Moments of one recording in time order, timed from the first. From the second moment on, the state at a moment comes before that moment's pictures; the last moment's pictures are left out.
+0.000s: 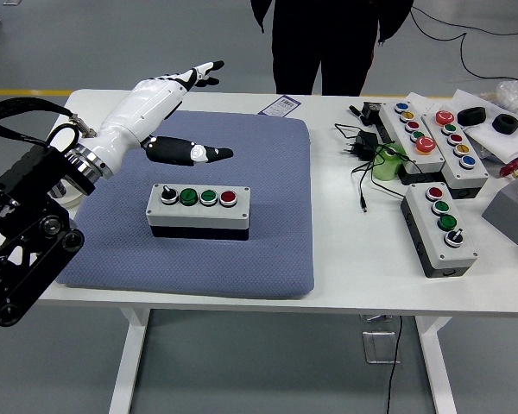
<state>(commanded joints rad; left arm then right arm) -0.57 0.36 -1.04 -1.45 1.85 0.03 -0.04 0.12 -0.10 1.20 0.18 -1.34 -0.22 -0.21</state>
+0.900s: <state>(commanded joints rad) -0.53 0.38 -0.97 -1.49 1.93 -0.32 0.24 0.12 -0.10 1.20 0.18 -1.33 -0.22 -0.21</state>
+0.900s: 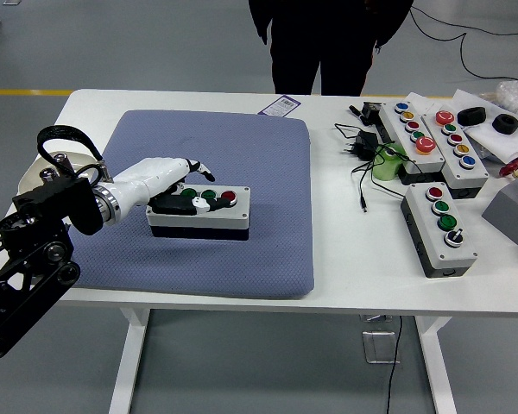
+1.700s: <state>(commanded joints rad) -0.53 0.39 -0.92 -1.46 1.98 -0.37 0.28 0.11 -0.10 1.20 0.18 -1.34 -0.22 -0.21</state>
